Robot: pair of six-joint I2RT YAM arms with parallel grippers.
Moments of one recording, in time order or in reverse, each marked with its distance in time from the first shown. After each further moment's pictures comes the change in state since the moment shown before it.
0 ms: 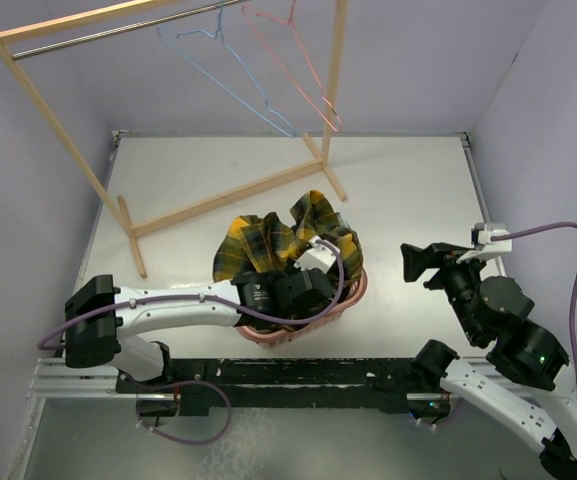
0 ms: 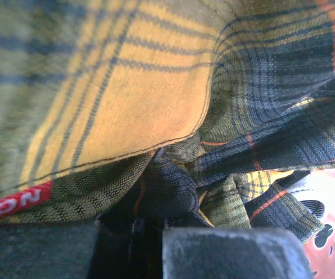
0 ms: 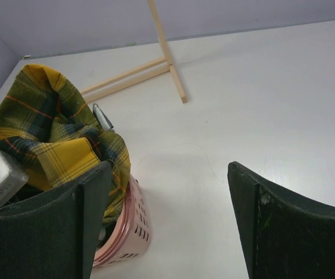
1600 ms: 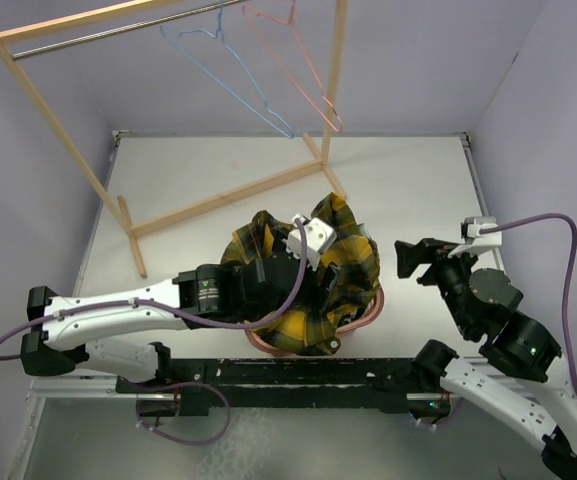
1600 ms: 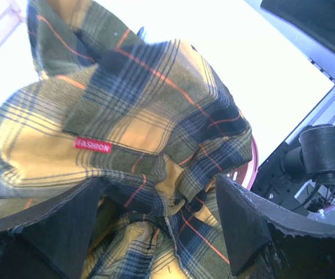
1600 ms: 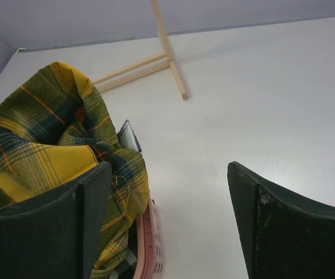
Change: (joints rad) left arm -0.084 -0.224 0.154 0.054 0.059 0.031; right arm 0.000 0.052 0.000 0.022 -0.003 0.002
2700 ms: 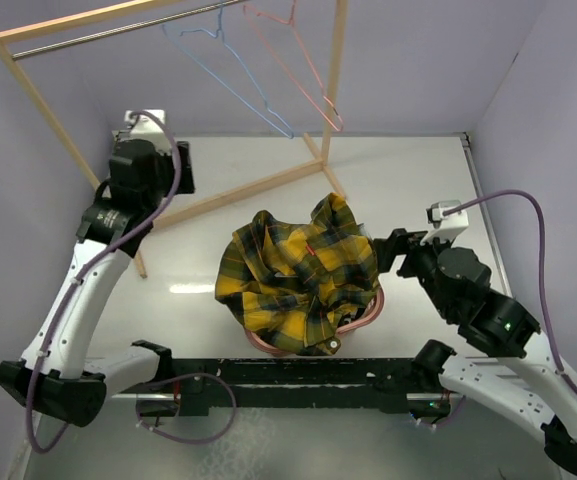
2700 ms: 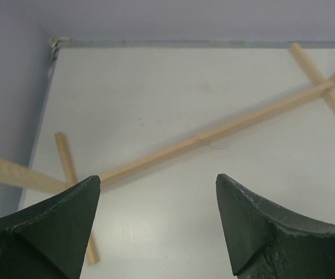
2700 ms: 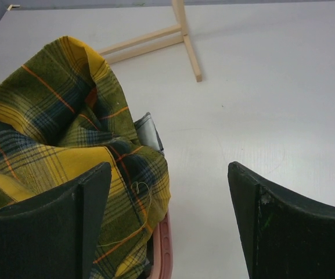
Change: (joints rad) left arm 0.946 -0.136 0.101 -0.085 0.136 0.321; right arm 0.000 0.156 0.013 0.027 -0.076 0.004
